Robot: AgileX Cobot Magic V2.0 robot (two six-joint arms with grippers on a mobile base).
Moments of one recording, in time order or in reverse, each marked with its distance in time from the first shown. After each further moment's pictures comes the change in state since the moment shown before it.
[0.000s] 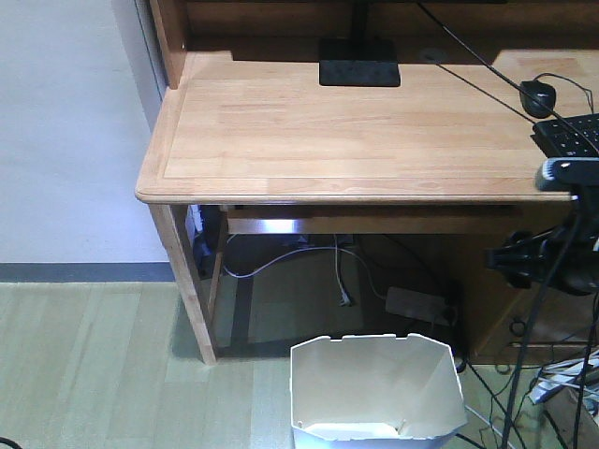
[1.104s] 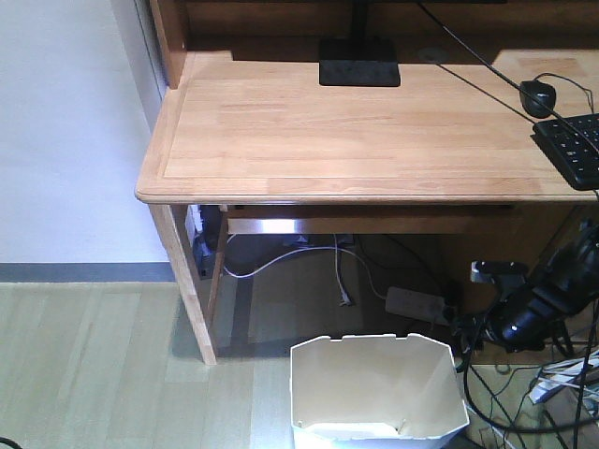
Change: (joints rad) left arm 0.000 0.000 0.000 0.000 0.000 0.000; right arm -0.188 1.160 -0.340 0.497 -0.280 -0.697
